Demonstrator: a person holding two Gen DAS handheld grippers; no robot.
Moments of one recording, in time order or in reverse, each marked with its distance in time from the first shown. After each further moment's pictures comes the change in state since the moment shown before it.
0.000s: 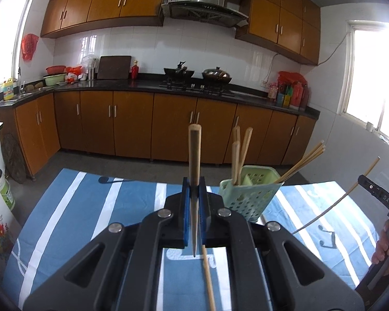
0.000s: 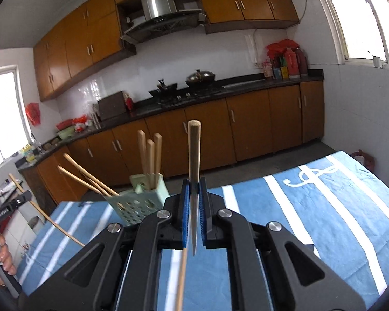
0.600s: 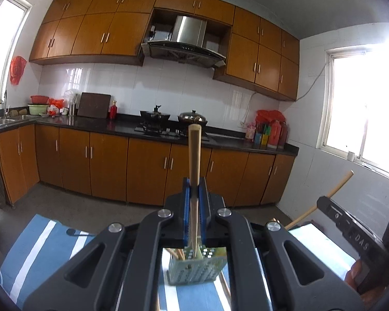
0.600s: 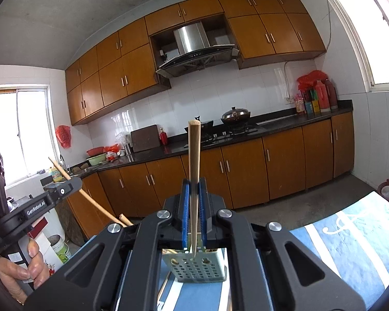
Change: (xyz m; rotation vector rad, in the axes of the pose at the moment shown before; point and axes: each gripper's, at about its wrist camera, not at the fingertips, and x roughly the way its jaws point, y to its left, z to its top) left arm -0.005 -0.078 0.080 0.002 -0.223 -0.093; right arm 0.007 0.054 0.049 -0.042 -0.185 0.132
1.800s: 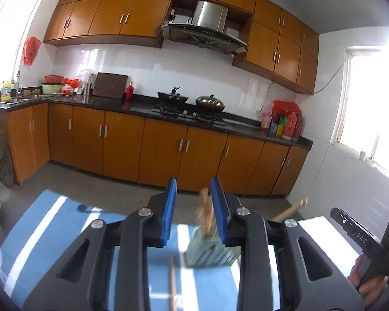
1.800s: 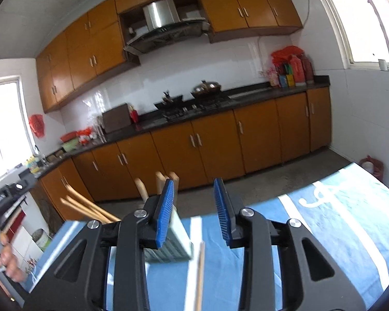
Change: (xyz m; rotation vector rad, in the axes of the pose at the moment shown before) left arm 0.005 0.054 -0.041 -0.066 0.101 0.076; right arm 0.012 -0.055 -0.048 0.043 0.206 -0.179
